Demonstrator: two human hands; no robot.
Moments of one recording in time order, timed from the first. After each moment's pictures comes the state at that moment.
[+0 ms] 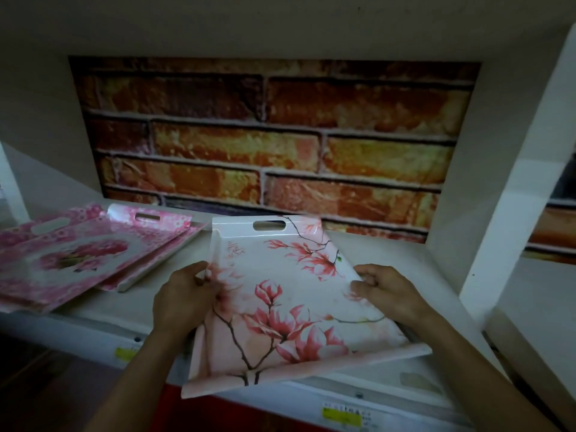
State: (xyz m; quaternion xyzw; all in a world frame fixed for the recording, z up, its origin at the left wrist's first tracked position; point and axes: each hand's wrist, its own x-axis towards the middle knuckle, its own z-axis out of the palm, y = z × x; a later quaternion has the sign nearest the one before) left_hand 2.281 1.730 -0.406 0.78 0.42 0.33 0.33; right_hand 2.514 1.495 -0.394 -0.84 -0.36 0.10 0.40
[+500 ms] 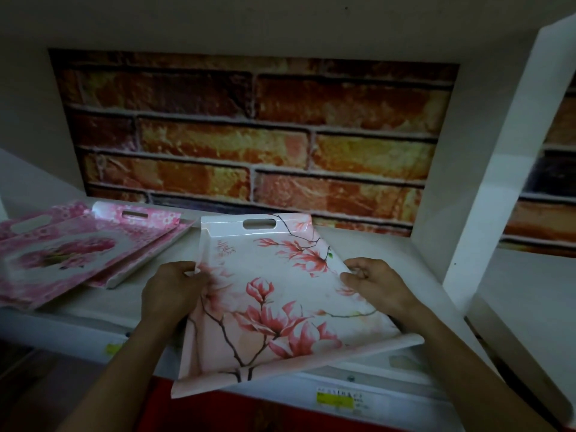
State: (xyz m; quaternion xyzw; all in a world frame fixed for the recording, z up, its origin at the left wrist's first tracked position) left_hand 2.280 1.735 -0.405 0.77 0.43 0.35 0.32; right_hand 2.508 1.493 -0.398 -0.84 -0.34 0.07 0.41
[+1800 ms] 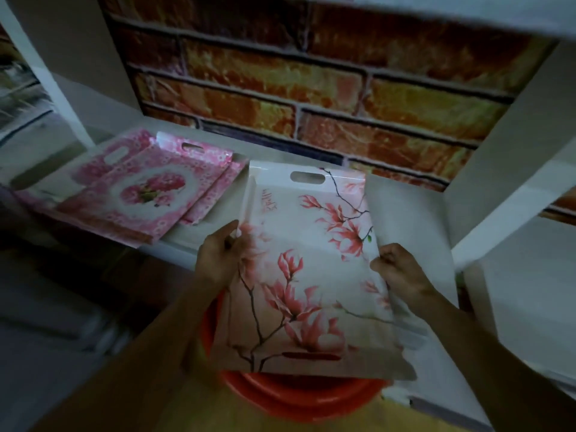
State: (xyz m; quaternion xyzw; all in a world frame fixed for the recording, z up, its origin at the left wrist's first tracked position) left_hand 2.202 1.699 -0.352 0.73 0.39 0.25 0.50; right_hand 2.427 1.461 -0.333 -0.85 -0.22 0.23 0.42
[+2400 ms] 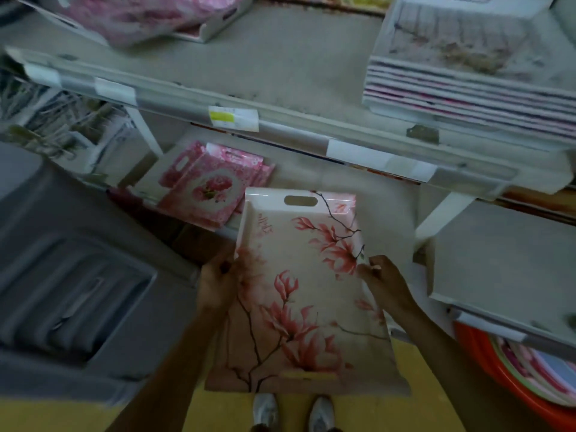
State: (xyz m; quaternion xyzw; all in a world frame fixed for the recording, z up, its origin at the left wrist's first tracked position) left_hand 2.045 1.583 -0.160 0.67 0.45 0.26 0.52; right_hand 2.291 1.383 -0.181 -0.88 -0.23 0.24 0.35
